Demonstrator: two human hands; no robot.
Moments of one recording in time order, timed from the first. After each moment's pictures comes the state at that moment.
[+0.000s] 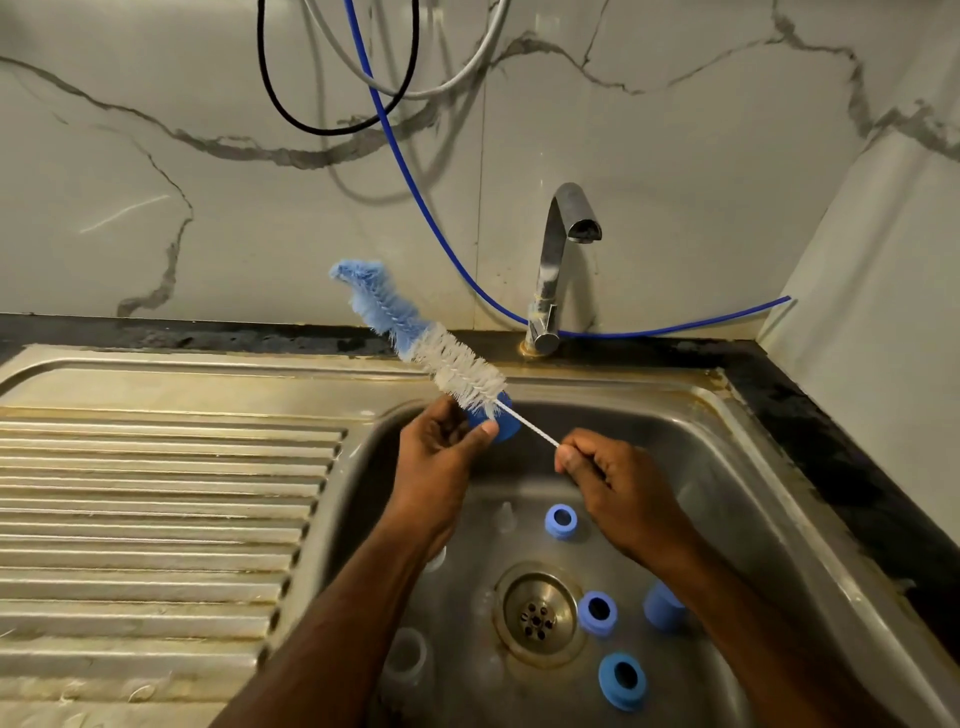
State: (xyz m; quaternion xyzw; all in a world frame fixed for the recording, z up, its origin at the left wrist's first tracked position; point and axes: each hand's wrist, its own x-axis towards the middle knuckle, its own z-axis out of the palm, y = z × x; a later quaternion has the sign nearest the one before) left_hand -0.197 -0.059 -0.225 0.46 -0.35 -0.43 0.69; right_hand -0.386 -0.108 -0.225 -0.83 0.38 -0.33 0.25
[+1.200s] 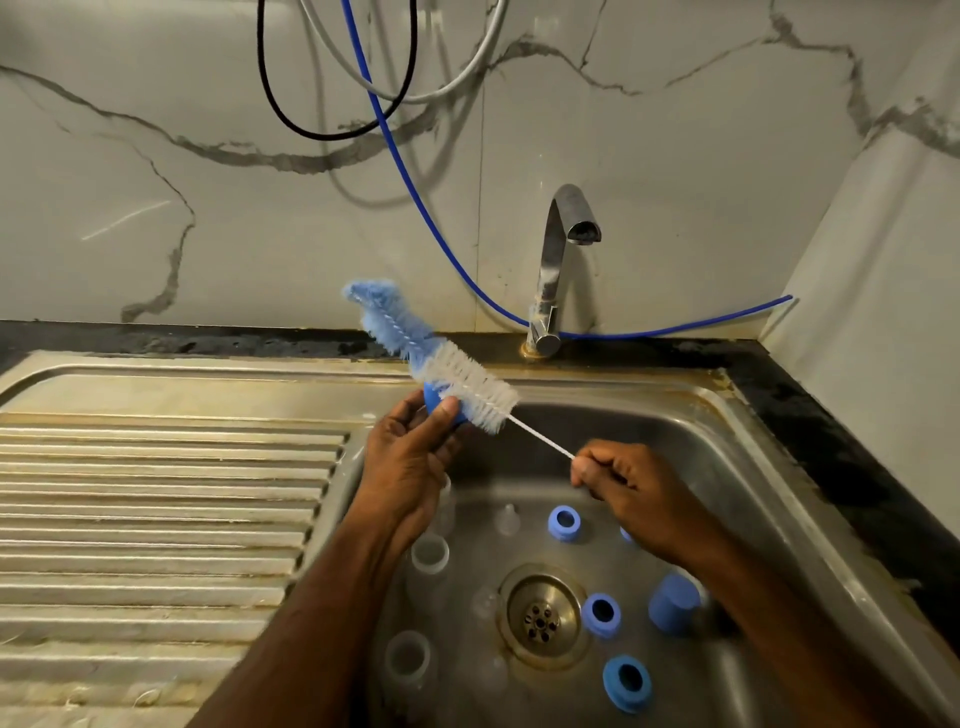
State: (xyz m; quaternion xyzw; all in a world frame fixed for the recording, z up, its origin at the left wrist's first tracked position) left_hand -0.176 -0.056 -0.214 0.39 -0.21 -0.51 0.74; right_hand -0.403 -0.115 -0.222 -0.81 0.38 -0.29 0.33
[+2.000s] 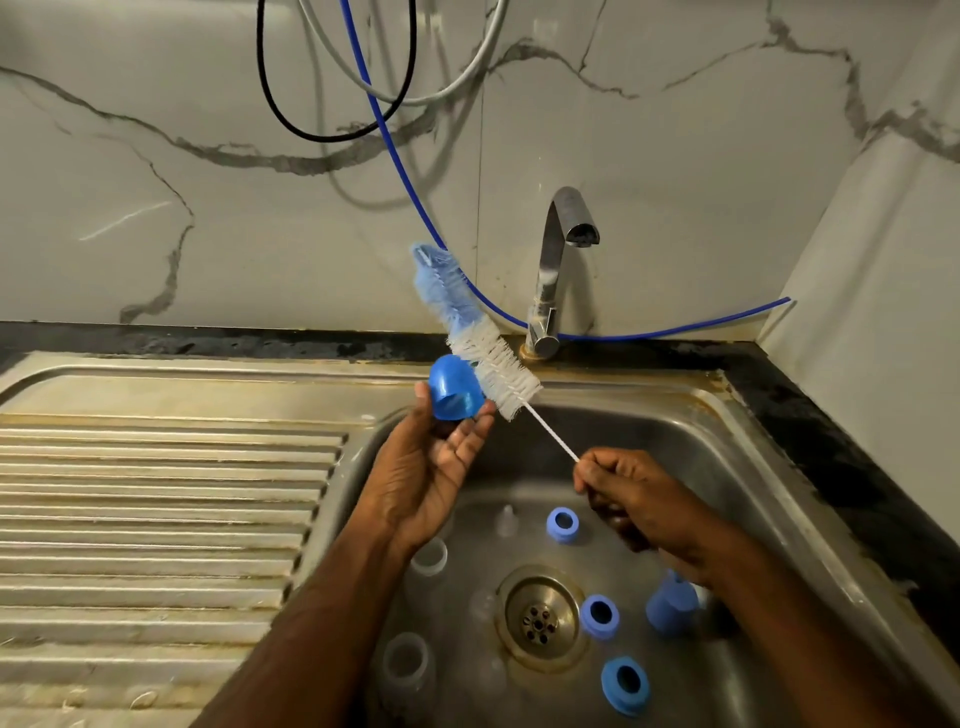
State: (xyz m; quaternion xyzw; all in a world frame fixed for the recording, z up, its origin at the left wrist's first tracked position) left_hand -0.184 -0.054 -0.206 0.23 -0.09 -0.64 0.73; right_hand -0.407 -0.105 -0.206 -0.68 0.41 -0.22 0.57
